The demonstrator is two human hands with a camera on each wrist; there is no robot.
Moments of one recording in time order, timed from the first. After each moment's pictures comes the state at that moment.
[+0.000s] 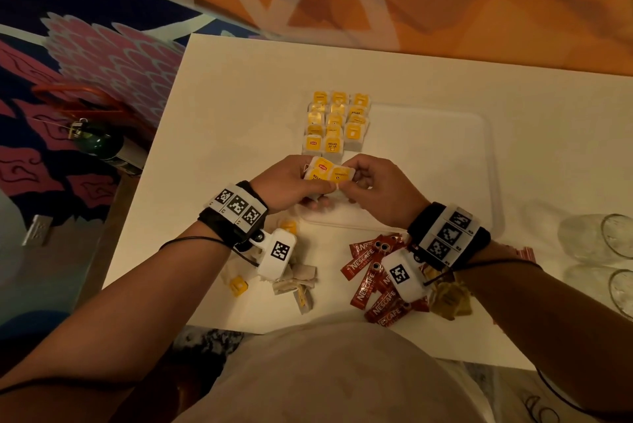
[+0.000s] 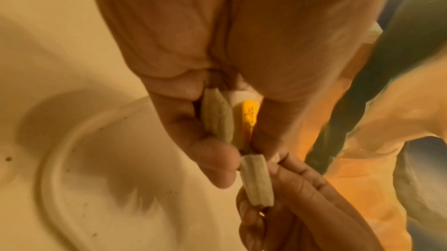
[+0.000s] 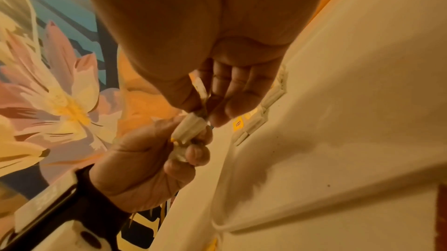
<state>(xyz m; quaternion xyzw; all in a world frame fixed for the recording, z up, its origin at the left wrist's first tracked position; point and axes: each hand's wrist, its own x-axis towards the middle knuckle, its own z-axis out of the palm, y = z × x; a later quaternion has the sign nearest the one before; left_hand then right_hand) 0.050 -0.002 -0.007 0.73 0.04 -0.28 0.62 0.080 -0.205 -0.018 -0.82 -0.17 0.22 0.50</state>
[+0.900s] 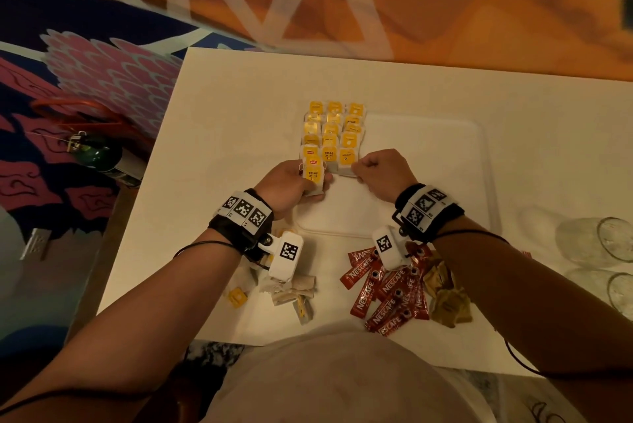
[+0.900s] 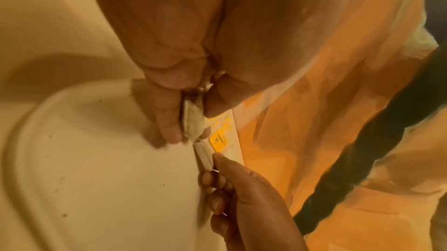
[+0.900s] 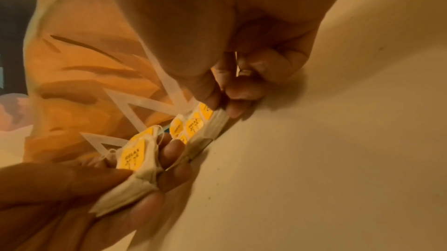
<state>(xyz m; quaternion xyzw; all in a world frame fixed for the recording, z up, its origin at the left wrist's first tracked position) 0.065 -0.007 -0.030 0.65 0.19 -0.24 0.70 0.134 -0.207 -0.053 -0.90 -0.01 0.21 0.39</state>
